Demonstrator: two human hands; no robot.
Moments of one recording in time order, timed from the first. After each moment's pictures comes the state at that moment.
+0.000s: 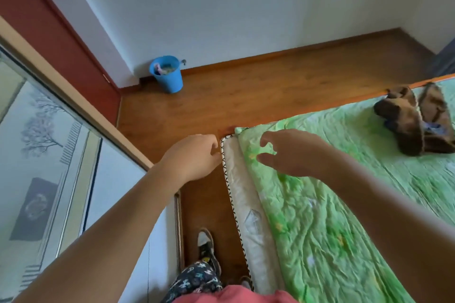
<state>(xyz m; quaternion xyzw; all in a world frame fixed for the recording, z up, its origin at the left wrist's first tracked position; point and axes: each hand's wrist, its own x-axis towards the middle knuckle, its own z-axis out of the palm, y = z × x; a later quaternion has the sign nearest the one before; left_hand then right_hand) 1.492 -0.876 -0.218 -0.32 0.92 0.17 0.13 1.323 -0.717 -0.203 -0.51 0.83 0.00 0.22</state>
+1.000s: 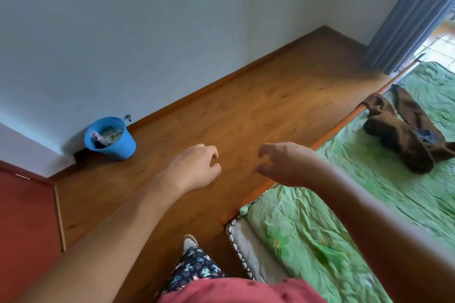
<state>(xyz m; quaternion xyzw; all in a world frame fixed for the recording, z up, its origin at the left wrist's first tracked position) 1.194 -1.249 -0.254 -0.13 0.97 0.14 0.17 1.095 -1.036 -0.233 -0.30 0.91 -0.05 0.27</state>
